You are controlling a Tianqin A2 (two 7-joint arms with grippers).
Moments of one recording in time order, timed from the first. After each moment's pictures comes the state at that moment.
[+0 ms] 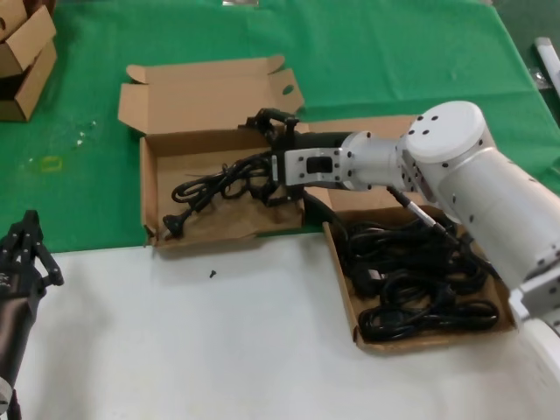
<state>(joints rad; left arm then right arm) 0.00 -0.30 1.60 -1.60 -1.80 0.00 0.00 1.12 0.09 -2.00 0.39 1.48 -0.65 -0.86</state>
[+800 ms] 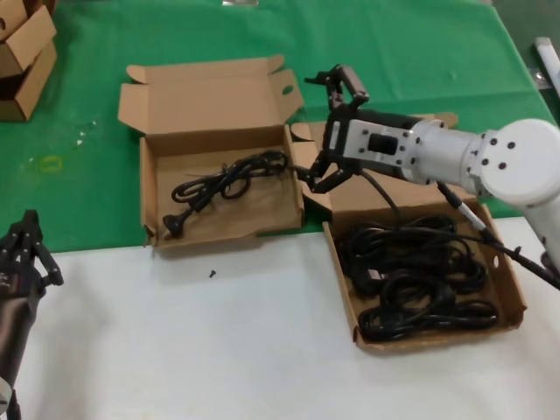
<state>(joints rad) 0.00 -0.30 1.60 -1.60 -1.80 0.00 0.00 0.86 0.36 -2.02 1.04 1.32 -0.59 -0.27</state>
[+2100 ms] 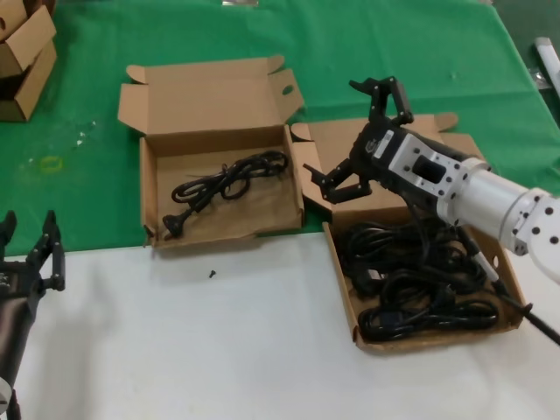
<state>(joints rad) 0.00 -0.30 1.60 -1.60 -1.80 0.00 0.00 0.56 0.45 -1.87 1.37 1.37 -0.45 -0.05</state>
